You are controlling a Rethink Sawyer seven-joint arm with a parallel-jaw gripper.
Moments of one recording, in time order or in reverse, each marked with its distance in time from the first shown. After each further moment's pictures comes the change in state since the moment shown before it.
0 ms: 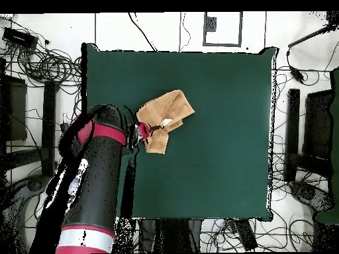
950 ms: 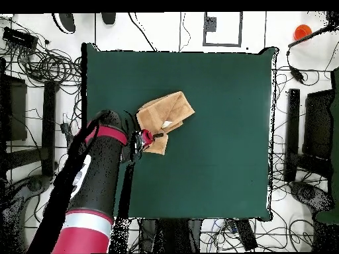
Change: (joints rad) arm 0.017 0.091 -0.009 -0.001 -0.015 -0.004 0.000
